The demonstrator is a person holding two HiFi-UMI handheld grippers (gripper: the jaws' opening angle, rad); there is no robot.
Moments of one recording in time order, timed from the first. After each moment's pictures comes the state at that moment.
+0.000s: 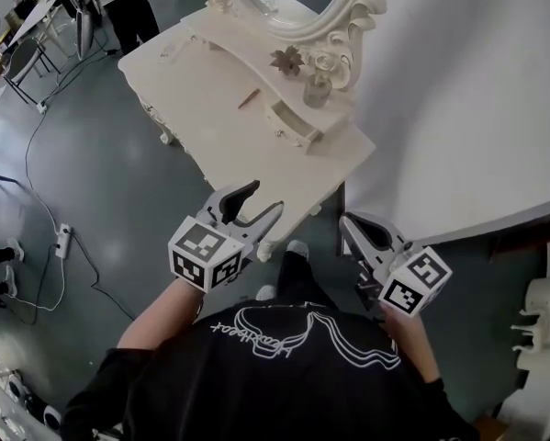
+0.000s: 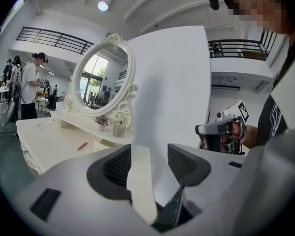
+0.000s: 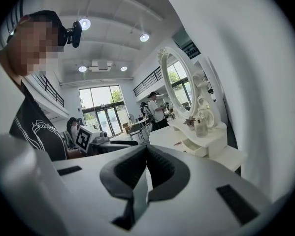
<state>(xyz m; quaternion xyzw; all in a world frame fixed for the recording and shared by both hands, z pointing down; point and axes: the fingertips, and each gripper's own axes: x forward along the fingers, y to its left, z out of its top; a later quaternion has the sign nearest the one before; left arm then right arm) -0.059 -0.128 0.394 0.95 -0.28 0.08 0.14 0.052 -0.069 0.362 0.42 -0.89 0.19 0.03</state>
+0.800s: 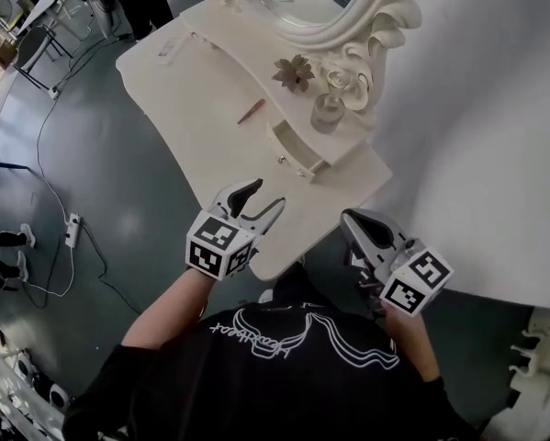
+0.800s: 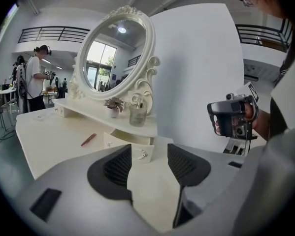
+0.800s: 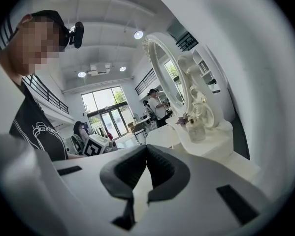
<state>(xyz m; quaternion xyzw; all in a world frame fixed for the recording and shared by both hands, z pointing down) -0.020 -0.252 0.475 0.92 -0.33 0.16 0.17 0.090 -0.196 0.393 0.38 -0.90 0.23 0.02</state>
